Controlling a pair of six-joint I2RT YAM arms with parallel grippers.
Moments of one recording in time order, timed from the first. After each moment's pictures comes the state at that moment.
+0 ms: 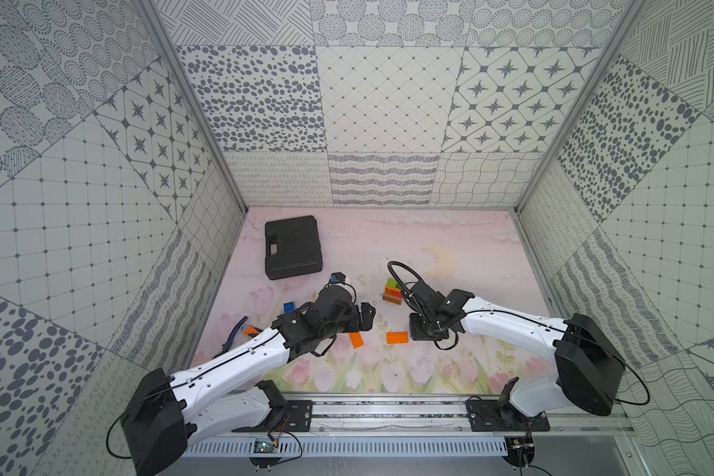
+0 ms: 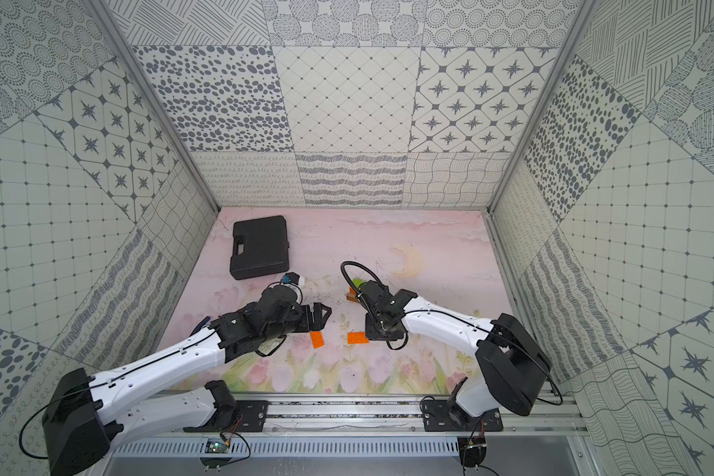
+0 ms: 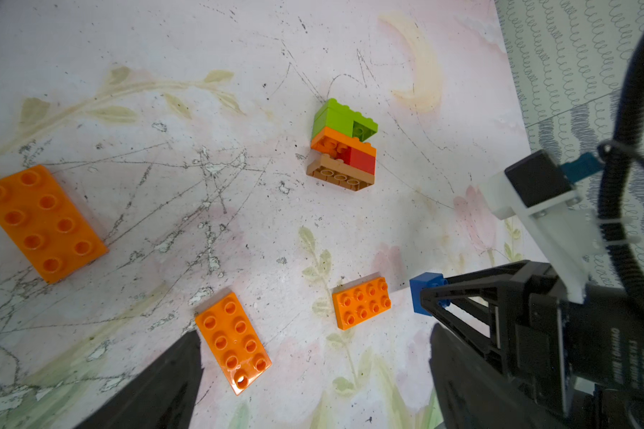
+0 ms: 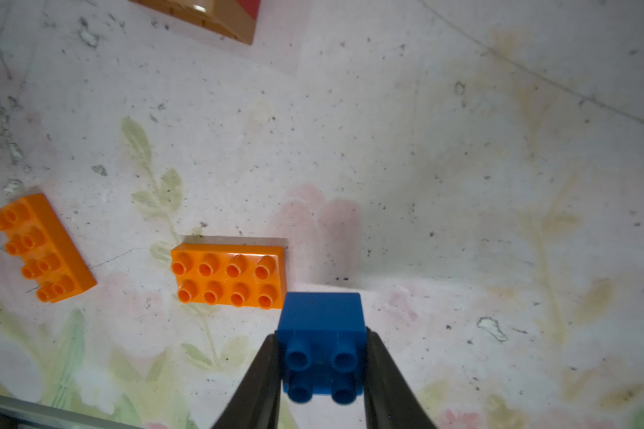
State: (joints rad) left arm -0.84 1.05 0.67 -0.37 -0.07 -0.76; right arm 0.85 1.47 0.93 -0.75 0.04 0.82
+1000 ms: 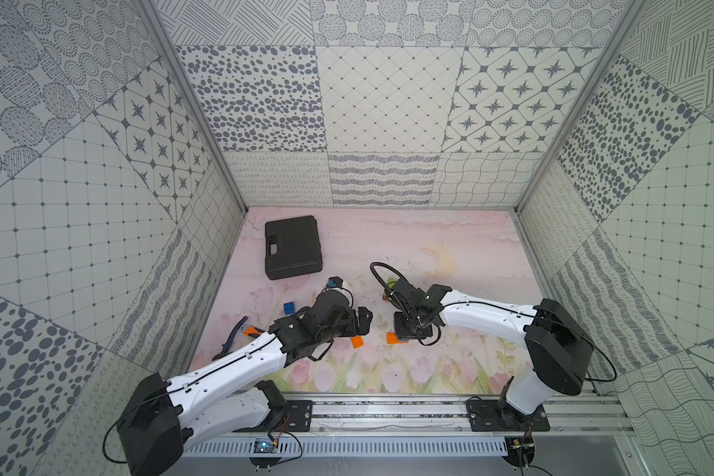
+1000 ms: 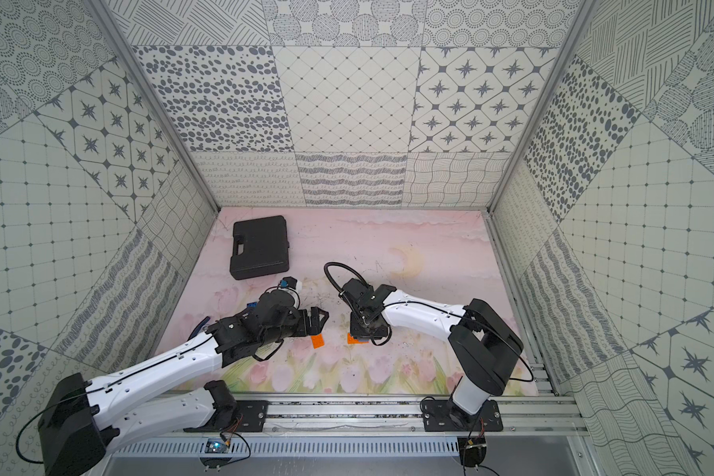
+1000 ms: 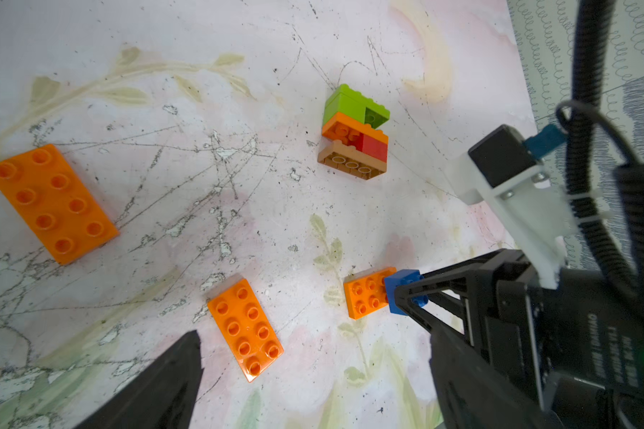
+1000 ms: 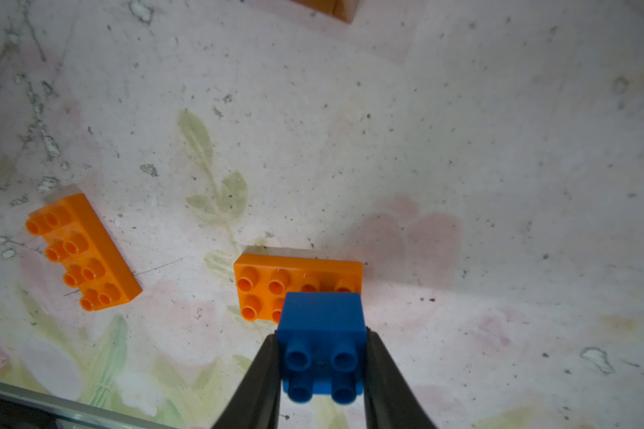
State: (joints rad) left arm -0.83 1.02 0.63 -0.37 -0.07 -0.76; right arm 0.90 1.65 1.05 -0.75 0.00 0.86
